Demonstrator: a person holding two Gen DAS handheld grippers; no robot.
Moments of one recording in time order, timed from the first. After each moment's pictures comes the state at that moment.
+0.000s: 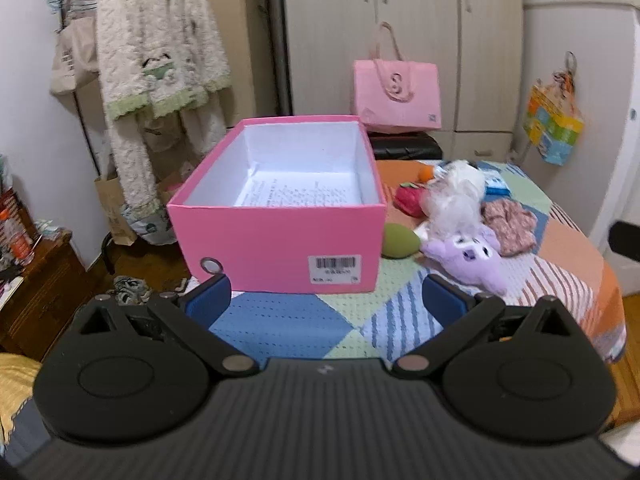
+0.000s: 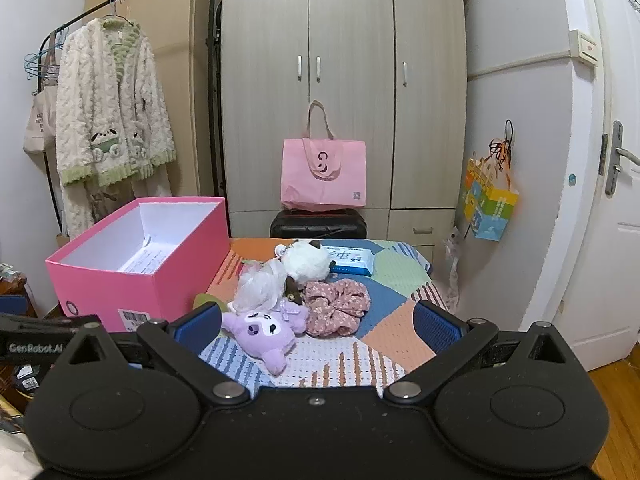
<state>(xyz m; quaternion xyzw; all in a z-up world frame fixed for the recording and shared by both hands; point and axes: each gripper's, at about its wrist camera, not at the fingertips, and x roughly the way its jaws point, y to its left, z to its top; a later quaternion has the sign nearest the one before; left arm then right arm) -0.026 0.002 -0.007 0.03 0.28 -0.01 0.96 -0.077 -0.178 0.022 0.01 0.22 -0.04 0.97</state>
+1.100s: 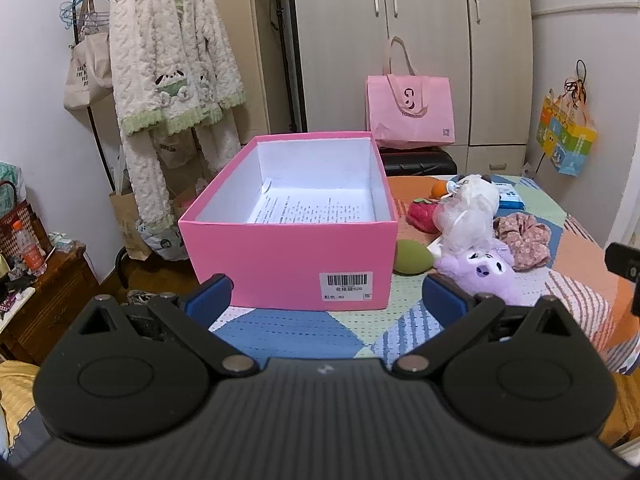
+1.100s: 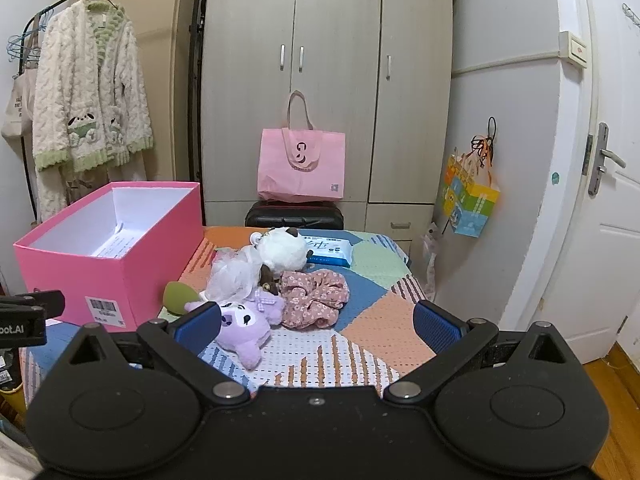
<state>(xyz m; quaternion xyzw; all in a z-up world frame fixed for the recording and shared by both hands) -0.025 -0.004 -0.010 0.04 0.25 0.01 0.97 -0.063 -0.177 0.005 -0.01 0.23 -0.08 0.97</state>
